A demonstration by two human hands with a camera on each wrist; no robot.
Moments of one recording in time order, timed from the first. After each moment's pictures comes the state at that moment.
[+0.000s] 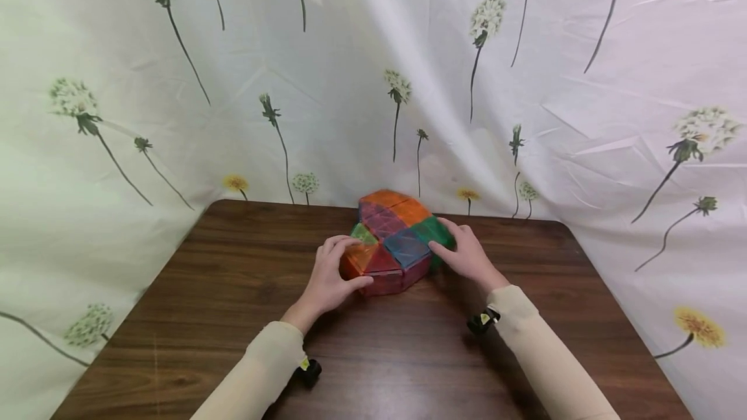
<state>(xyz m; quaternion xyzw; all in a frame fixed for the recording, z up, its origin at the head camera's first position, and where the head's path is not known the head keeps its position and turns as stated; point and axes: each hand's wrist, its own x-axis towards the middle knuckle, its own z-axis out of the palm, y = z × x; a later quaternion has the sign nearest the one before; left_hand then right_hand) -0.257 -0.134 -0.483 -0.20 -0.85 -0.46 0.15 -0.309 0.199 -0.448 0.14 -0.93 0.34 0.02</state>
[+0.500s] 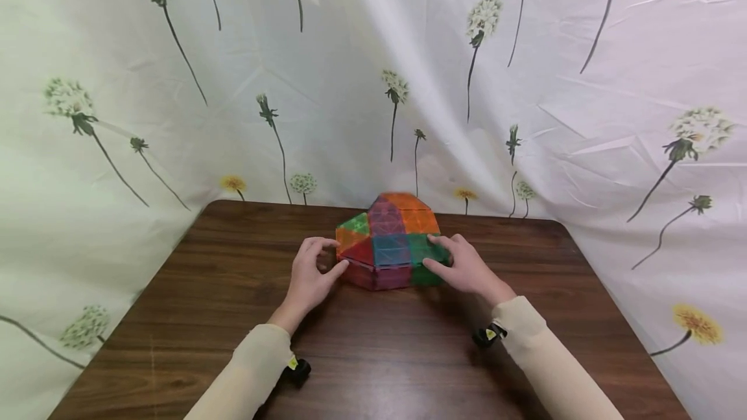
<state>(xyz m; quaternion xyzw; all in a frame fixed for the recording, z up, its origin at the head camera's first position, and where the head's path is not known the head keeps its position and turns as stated) -0.260 -0.154 -0.490 -0.14 -0.82 -0.51 0.21 -0.276 0.195 -0.438 0.21 -0.93 0.30 0.01</state>
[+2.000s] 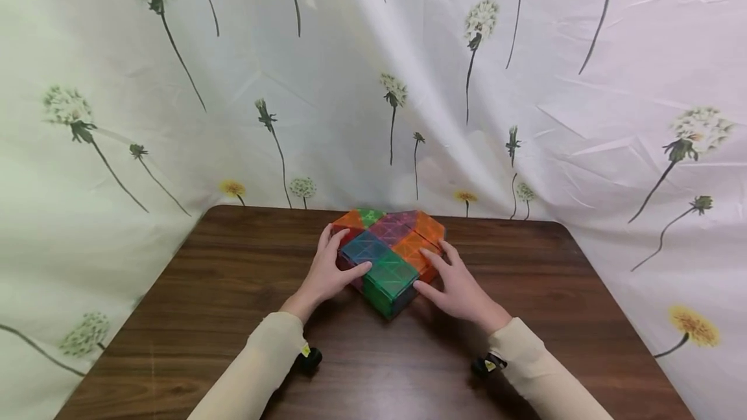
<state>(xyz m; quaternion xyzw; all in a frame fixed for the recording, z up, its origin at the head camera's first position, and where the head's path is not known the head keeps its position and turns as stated) -0.279 -0.141 -0.476 -0.13 -0.86 -0.50 0.03 -0.241 0.175 -0.448 0.22 -0.94 0.27 0.05</state>
